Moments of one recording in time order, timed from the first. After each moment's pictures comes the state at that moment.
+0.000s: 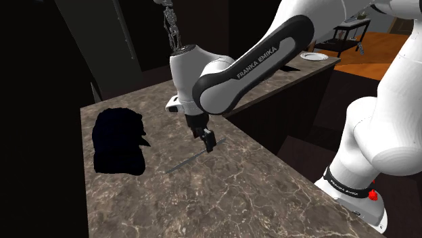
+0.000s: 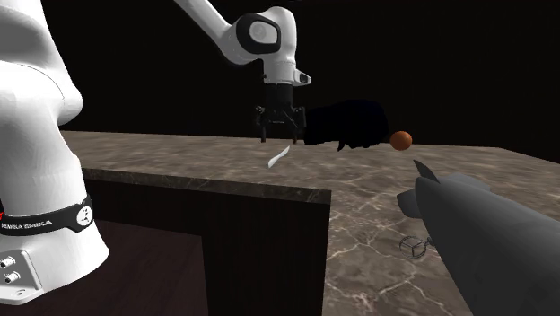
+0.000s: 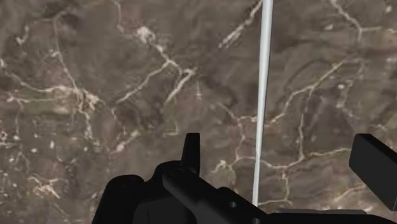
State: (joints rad) arm 0.31 -0.04 0.14 -2.26 -0.04 2.19 -0.77
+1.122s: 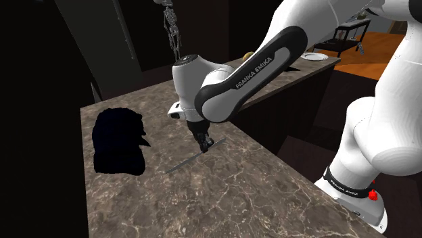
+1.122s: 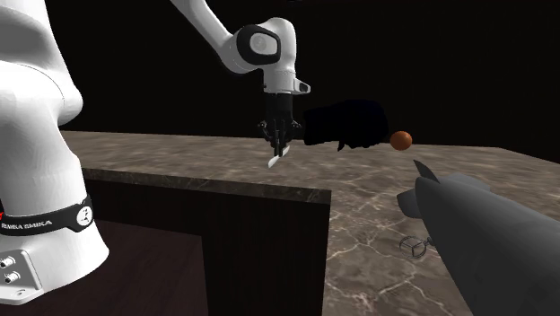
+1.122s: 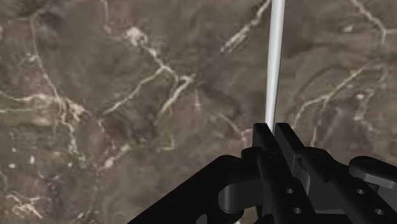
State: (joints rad) arm 0.31 0.00 0.14 -2.29 -0.04 2.25 -0.77
